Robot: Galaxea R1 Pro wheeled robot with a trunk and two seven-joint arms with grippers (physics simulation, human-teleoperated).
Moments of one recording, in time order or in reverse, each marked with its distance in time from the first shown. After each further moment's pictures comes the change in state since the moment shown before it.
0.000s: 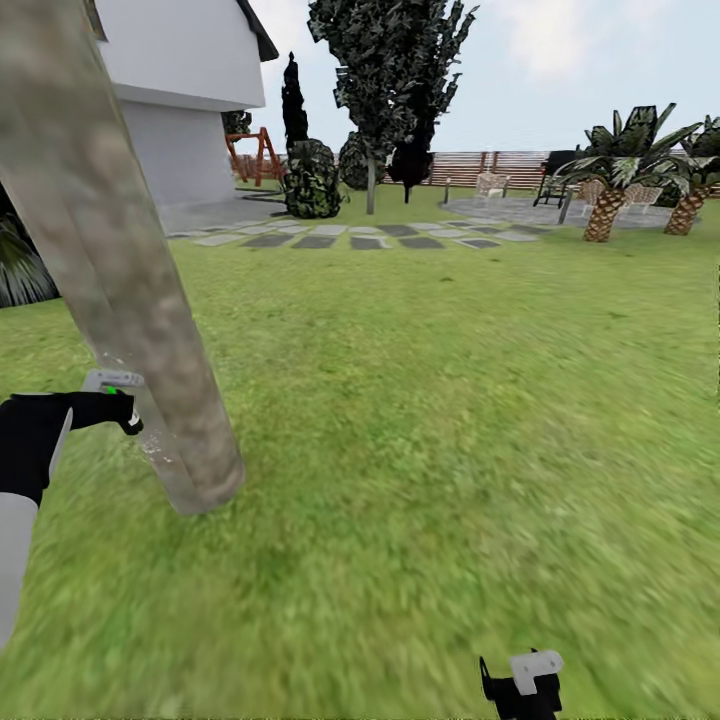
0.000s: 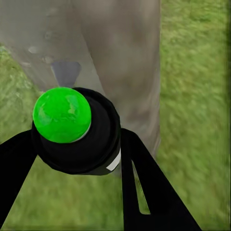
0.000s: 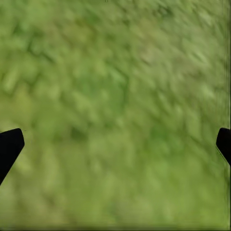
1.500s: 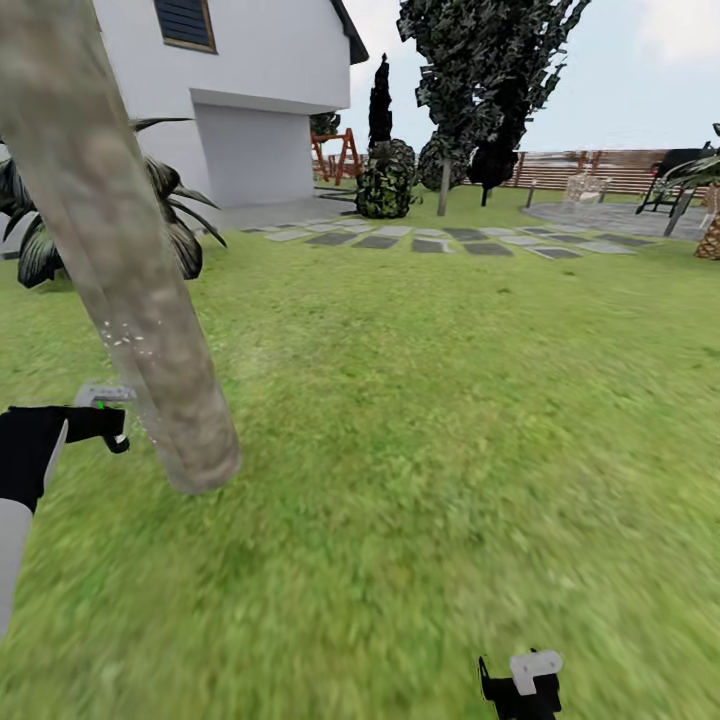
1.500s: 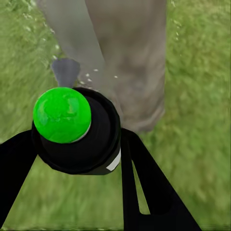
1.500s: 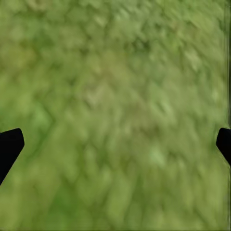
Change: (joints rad) left arm 0.008 0.017 0.019 0.079 -0.007 -0.005 0.055; right arm 0.000 0.002 0.000 0.000 0.001 0.002 0.000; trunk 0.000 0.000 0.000
